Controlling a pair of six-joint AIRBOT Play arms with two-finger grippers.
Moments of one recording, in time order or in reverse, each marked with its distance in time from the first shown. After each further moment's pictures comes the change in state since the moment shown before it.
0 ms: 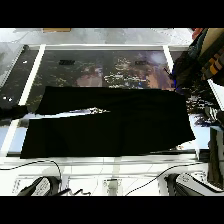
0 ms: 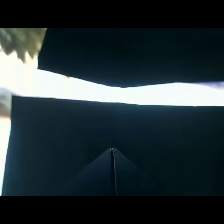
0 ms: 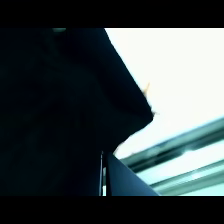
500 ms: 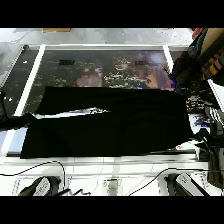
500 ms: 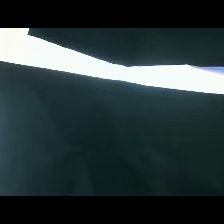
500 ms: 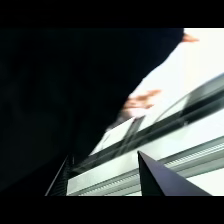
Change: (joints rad) left arm 0.018 0.033 -0.150 -0.030 0.092 0.015; right arm -0.033 0.112 -0.363 0.029 -0.084 -0.019
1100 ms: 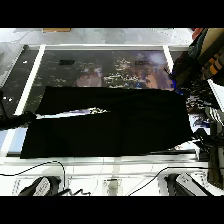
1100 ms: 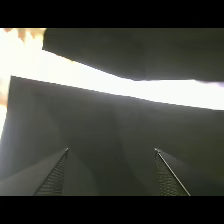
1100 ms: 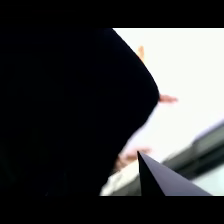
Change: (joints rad) left arm 0.001 0.000 -0.006 -0.002 0.075 0.001; right arm -0.002 -0.056 -0.097 0.107 -0.285 -0.014
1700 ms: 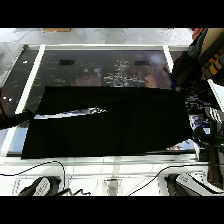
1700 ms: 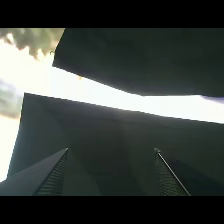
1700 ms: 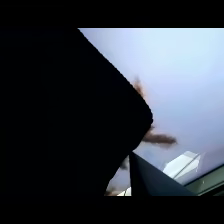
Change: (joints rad) left arm 0.000 0.000 0.000 0.000 0.042 0.000; right arm 0.000 -0.057 -0.023 0.077 -0.130 -0.085
